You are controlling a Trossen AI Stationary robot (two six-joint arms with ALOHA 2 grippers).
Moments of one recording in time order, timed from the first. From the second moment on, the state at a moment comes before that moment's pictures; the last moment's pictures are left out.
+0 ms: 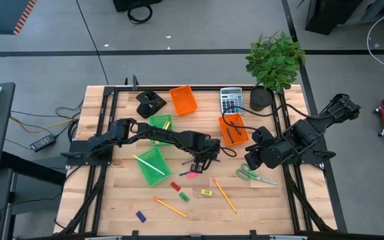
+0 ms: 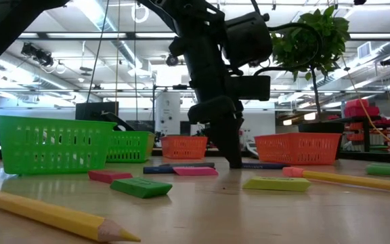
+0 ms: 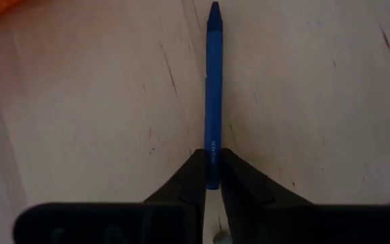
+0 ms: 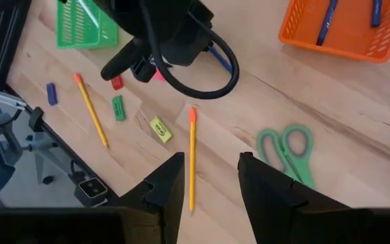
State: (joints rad) left arm -0.07 2.31 1.71 -0.67 -0.02 0.22; right arm 0.55 1.21 1.33 -1.24 0.29 1.55
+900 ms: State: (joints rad) left arm 0.08 2.33 2.10 -0.64 0.03 0.24; right arm 0.55 1.17 1.33 -1.23 0.29 1.54
